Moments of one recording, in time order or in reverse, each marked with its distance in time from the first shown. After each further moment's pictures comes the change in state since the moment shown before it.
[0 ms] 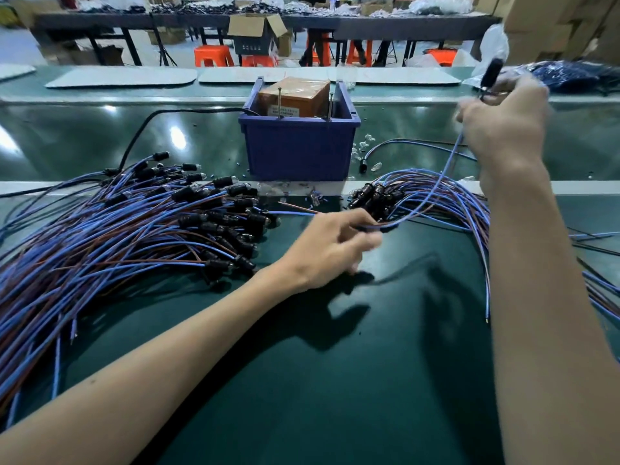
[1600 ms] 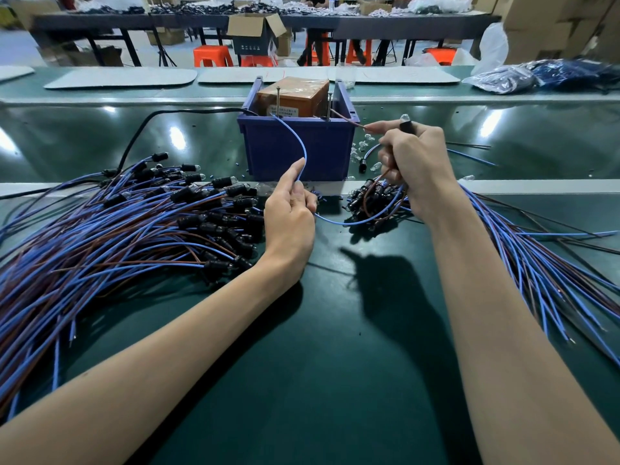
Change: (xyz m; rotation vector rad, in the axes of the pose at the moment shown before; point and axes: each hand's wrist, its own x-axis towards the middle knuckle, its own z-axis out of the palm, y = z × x) left_hand 0.023 -0.020 -0.011 -0.288 0.724 -0.115; right_hand -0.037 0.009 0.053 0.529 -0.469 0.121
